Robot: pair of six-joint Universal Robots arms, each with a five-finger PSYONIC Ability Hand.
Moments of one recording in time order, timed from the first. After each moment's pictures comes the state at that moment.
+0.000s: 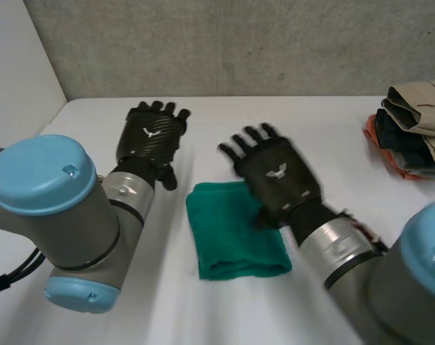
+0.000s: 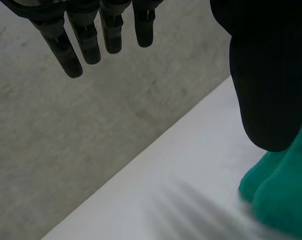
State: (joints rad) left arm 4.06 -1.92 -1.54 3.46 -1.74 3.48; right arm 2.18 -1.42 1.83 -0.41 1.41 2.84; left_hand 0.19 0.21 0.21 0.20 0.05; right_hand 0.22 0.21 0.21 0.21 0.05
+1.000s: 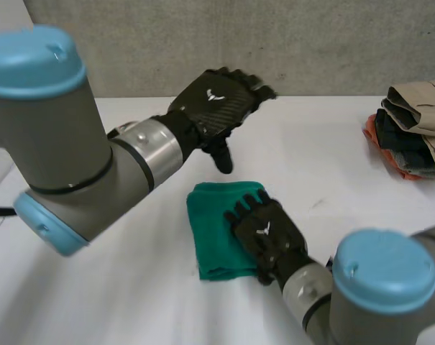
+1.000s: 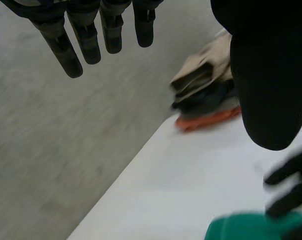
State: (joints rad) left arm 4.07 -1.98 -1.11 3.05 -1.22 3.47; right arm 2.30 -1.21 1.85 -0.34 1.56 2.66; left_hand 0.19 0.21 0.21 0.20 0.05; right_hand 0.22 0.21 0.21 0.21 0.05
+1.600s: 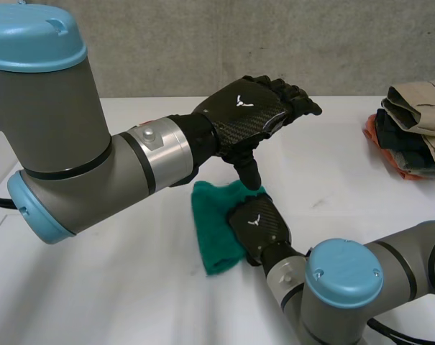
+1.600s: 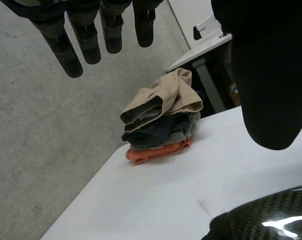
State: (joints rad) left arm 4.07 -2.01 -1.04 2.96 -1.02 3.42; right arm 2.29 -0.99 1.77 -0.61 1.58 2.66; left_hand 0.19 0.21 0.21 0.20 0.05; right_hand 0.90 0.97 0.93 0.93 0.71
